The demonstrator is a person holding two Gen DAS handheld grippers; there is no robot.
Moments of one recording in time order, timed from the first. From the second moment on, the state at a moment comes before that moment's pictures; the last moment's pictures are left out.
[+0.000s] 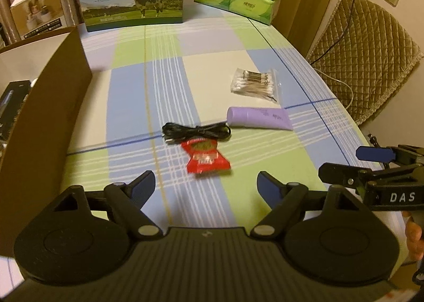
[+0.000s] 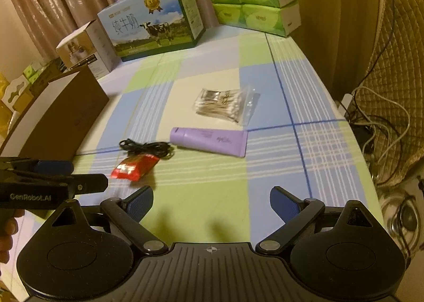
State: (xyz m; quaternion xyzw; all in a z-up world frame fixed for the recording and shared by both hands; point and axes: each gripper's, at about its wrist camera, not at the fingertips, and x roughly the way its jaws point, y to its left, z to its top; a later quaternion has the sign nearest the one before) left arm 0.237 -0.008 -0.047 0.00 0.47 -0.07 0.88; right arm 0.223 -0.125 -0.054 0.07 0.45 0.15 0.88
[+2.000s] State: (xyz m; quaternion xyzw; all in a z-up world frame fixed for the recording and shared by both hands) left arm 0.264 0.058 -0.111 -0.05 0.51 0.04 0.86; right arm 0.305 -0.066 -0.124 -0.08 0.43 0.31 0.84
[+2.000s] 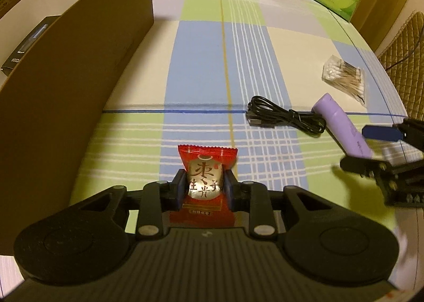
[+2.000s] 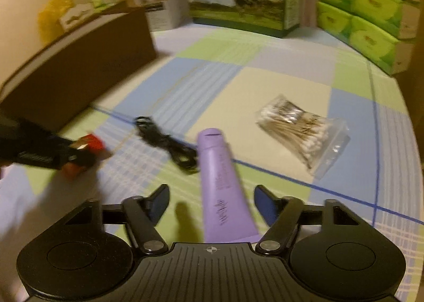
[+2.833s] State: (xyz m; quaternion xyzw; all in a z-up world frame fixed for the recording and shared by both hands) left arm 0.240 0.049 -0.112 -0.04 0.52 0.02 0.85; right arm 0.223 -0.051 -0.119 -0.12 0.46 0.29 0.83
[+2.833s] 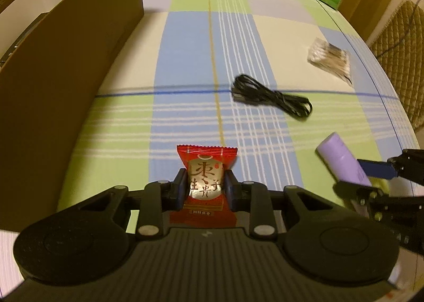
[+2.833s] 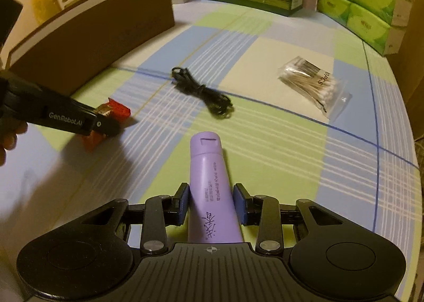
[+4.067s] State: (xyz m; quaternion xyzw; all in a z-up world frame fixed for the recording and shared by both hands) left arm 0.155 0.090 -0.036 -0.08 0.46 -0.03 0.89; right arm 0.186 -0.001 -0.057 0.02 0.49 0.31 0.82
